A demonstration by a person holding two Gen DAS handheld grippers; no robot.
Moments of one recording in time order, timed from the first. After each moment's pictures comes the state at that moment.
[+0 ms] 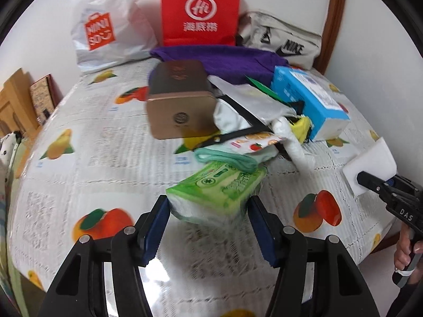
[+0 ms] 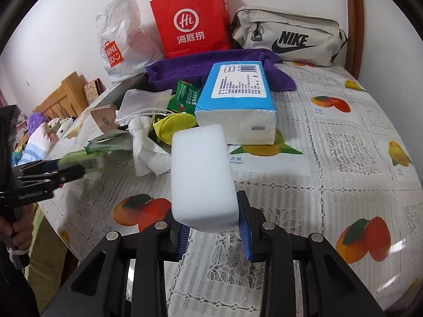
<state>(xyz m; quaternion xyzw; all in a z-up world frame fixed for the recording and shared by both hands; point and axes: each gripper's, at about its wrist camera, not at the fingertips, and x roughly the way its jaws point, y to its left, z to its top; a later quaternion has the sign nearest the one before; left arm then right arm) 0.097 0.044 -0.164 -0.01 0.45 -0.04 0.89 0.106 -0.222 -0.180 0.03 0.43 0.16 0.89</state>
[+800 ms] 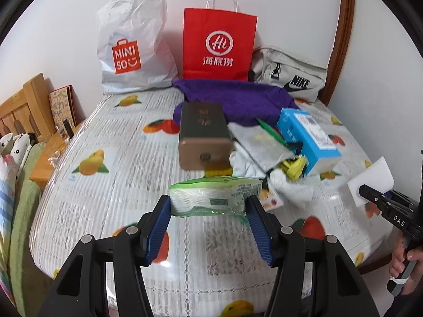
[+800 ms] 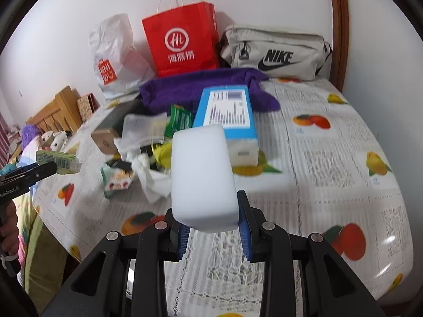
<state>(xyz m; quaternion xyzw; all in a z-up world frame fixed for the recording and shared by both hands) 0.081 0.065 -0.106 -0.03 0.39 -0.02 0.92 0.102 -0.229 -0.138 0.04 0.41 0.13 0.90</state>
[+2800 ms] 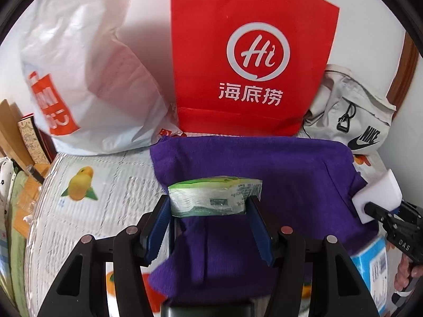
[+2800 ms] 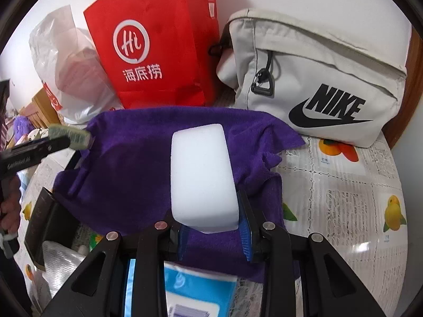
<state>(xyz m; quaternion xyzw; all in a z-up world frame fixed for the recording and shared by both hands) 0.408 0.074 -0.132 -0.04 0.43 0.02 0.90 0.424 -0.199 -0.159 -0.01 0.46 0.18 0.87</state>
